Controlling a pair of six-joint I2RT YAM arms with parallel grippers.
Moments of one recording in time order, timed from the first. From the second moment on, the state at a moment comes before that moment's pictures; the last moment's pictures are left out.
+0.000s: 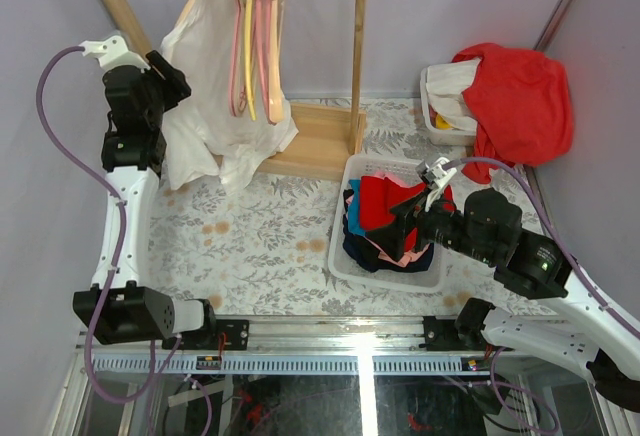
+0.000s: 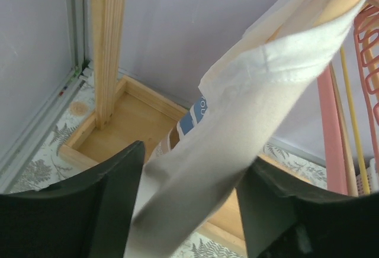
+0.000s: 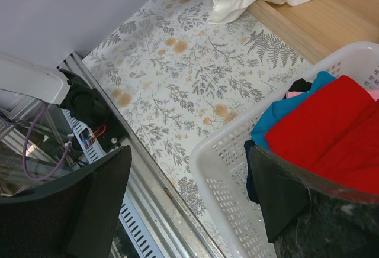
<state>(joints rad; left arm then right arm) 0.12 1.31 1.46 -0.27 -0.07 -0.39 0.93 0.73 1.05 -0.59 -0.05 0.32</state>
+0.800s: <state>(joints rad) 0.12 1.33 1.55 -0.24 -0.29 -0.36 0.93 0.72 1.04 -0.59 -0.07 0.32</state>
